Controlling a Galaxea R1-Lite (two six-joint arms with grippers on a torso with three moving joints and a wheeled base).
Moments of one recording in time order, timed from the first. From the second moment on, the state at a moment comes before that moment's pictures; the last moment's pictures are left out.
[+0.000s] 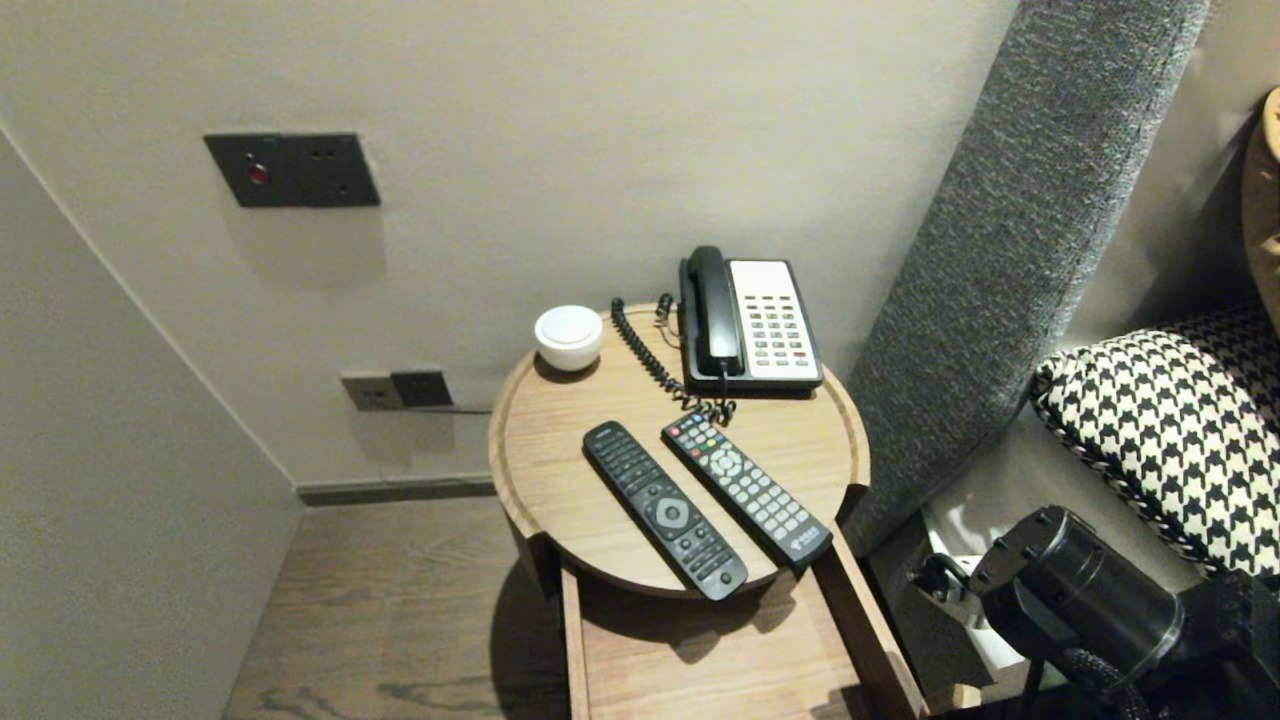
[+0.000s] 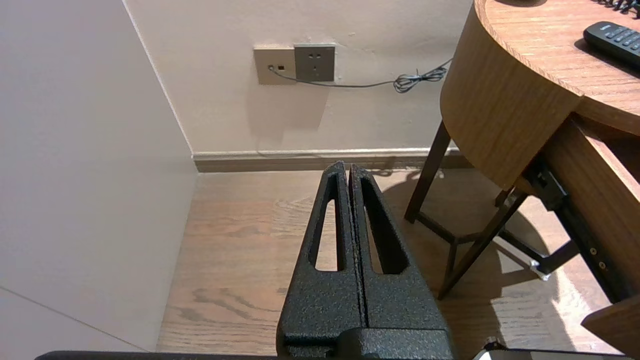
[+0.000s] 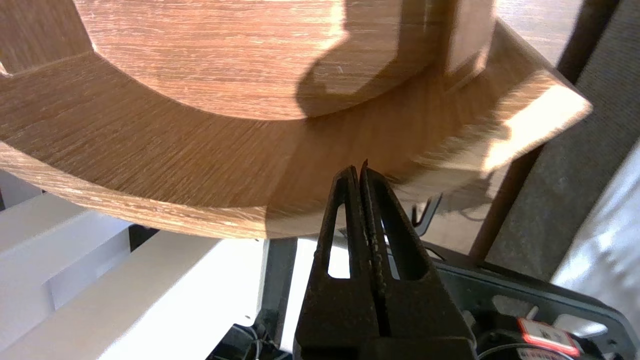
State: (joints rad) left arm 0.00 0.00 0.00 -0.02 0.01 0.00; right arm 0.72 1.46 -0.71 0.38 0.04 0.57
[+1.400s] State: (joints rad) left arm 0.00 0.00 0.00 -0.02 0.01 0.00; right arm 0.50 1.60 -1.31 0.53 -0.04 -0.01
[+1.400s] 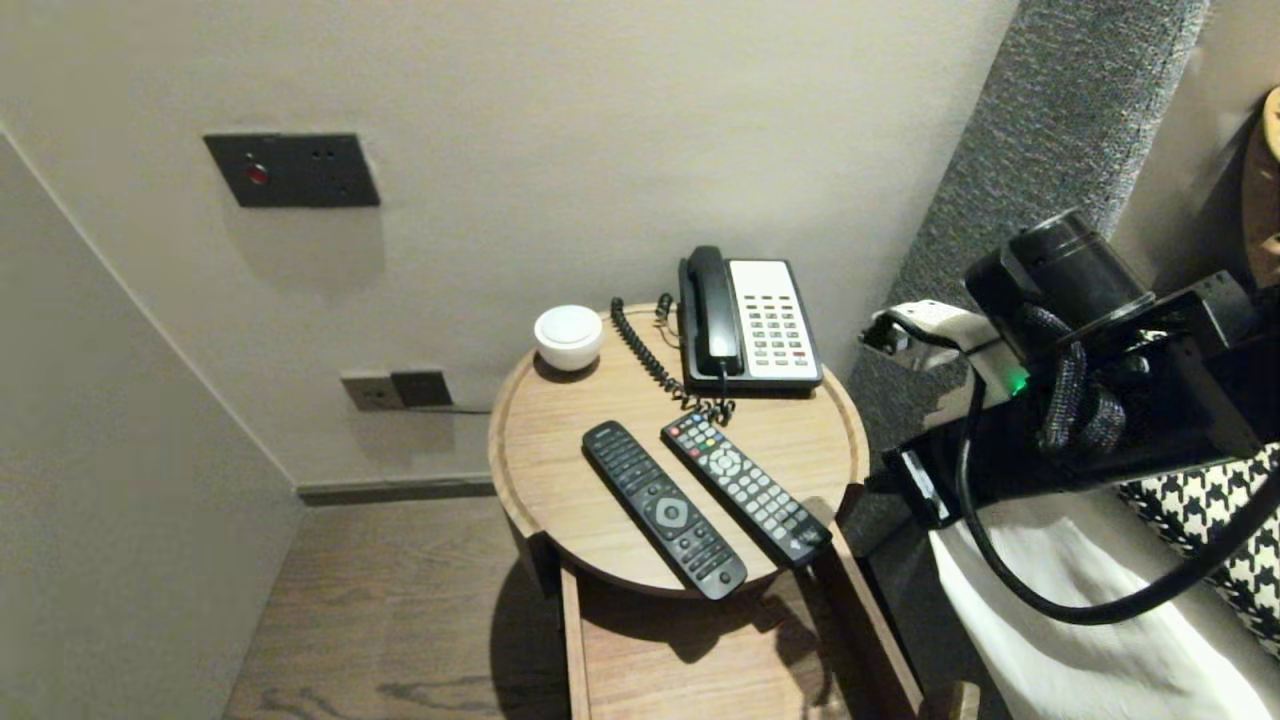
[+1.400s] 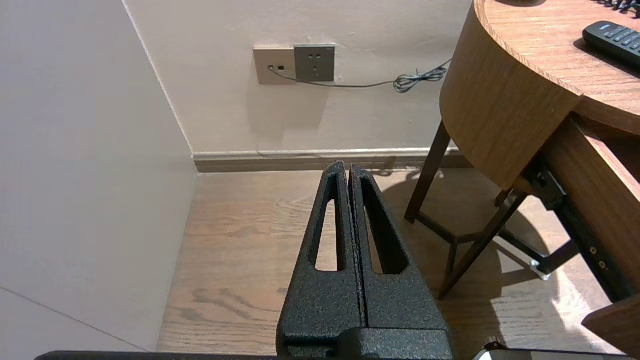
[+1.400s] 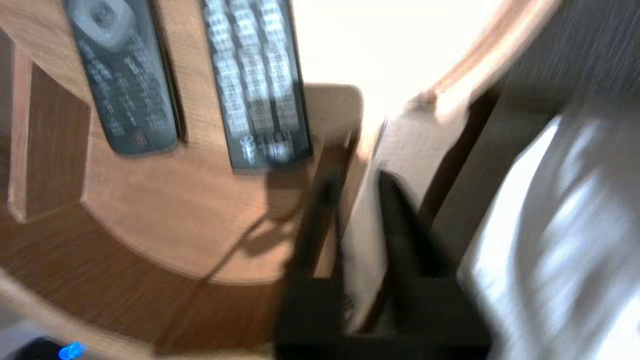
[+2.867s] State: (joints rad) left arm 0.00 0.00 0.00 -0.02 0.01 0.00; right arm 0.65 1.88 -1.55 0.52 -0.08 -0.21
